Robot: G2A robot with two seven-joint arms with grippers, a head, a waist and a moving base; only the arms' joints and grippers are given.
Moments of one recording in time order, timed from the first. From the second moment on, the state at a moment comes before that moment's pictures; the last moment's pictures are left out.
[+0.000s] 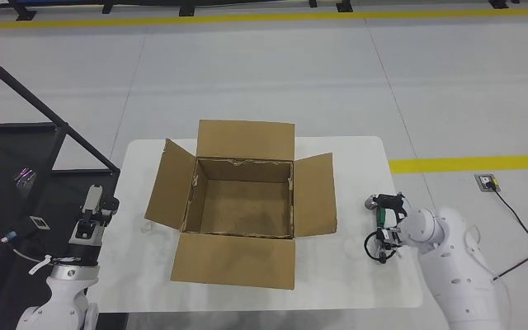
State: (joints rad) left arm 1.49 -1.14 -1.82 -1.83 -0.06 -0.30 -0.10; right arm -0.76 -1.21 1.43 -1.09 -1.07 0.03 1.31
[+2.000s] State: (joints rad) left arm 1.49 -1.14 -1.82 -1.83 -0.06 -0.30 -0.10; right arm -0.55 -1.33 0.72 -1.77 -1.23 0.30 1.07
